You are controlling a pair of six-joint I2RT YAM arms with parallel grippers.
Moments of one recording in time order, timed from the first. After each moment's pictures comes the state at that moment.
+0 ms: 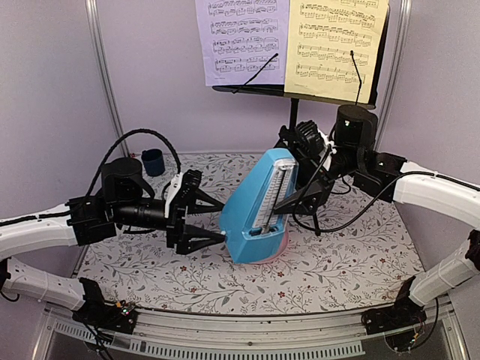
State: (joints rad) left arm -0.96 1.06 0.80 0.03 0.53 0.11; right arm 0.85 1.39 1.21 0.16 -1.20 -0.18
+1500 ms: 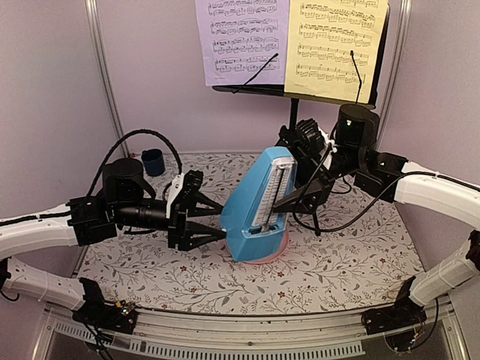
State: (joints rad) left arm -0.97 1.06 0.80 0.03 0.51 0.12; right arm 0.85 1.38 1.21 0.16 -1.18 -0.17
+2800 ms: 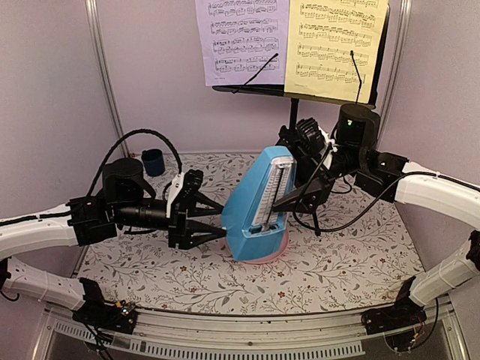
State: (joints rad) left arm -0.97 1.06 0.80 0.03 0.50 0.12; right arm 0.85 1.38 1.21 0.16 -1.17 -0.17
